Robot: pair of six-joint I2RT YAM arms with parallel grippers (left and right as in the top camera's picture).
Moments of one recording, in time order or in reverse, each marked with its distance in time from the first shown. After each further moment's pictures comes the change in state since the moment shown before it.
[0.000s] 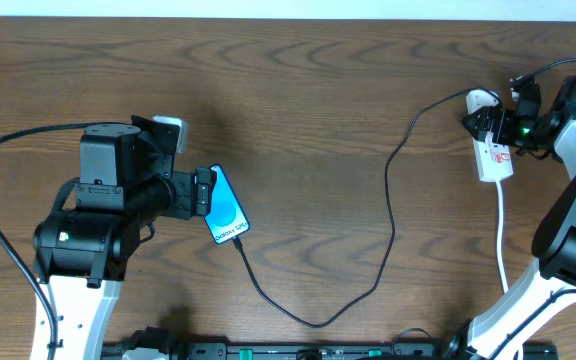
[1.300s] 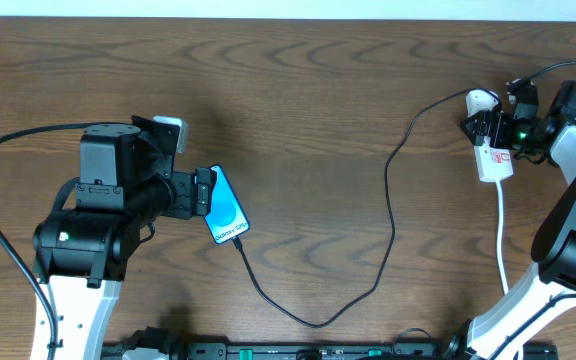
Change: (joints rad) left arm 0.000 0.000 0.000 0.000 0.000 0.000; right arm 0.006 -0.029 -0.074 0.064 0.013 -0.040
